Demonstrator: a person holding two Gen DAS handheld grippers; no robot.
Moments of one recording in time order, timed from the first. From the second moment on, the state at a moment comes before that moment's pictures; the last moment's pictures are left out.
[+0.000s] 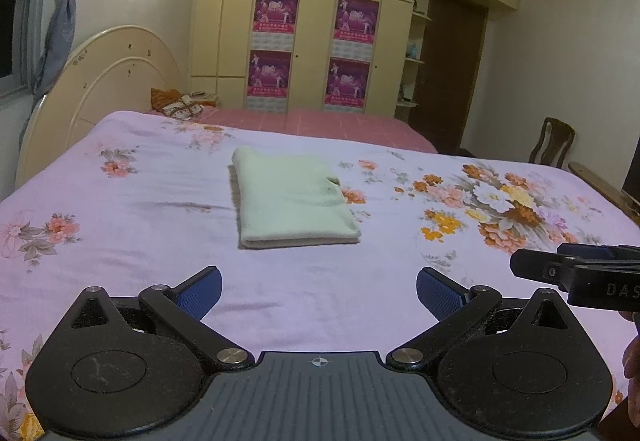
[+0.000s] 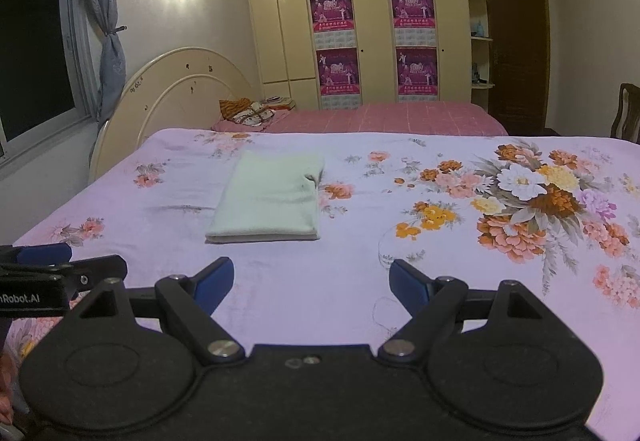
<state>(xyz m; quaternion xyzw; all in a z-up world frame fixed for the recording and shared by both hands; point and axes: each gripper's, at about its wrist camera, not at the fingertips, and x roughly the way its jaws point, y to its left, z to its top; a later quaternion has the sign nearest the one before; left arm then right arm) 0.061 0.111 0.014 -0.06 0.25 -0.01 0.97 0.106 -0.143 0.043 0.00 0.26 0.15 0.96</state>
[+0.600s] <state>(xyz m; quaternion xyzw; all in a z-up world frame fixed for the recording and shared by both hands) 0.064 0.103 0.014 -0.06 0.25 -0.02 0.97 0.108 -0.153 0.041 0.01 0.26 0.14 0.96</state>
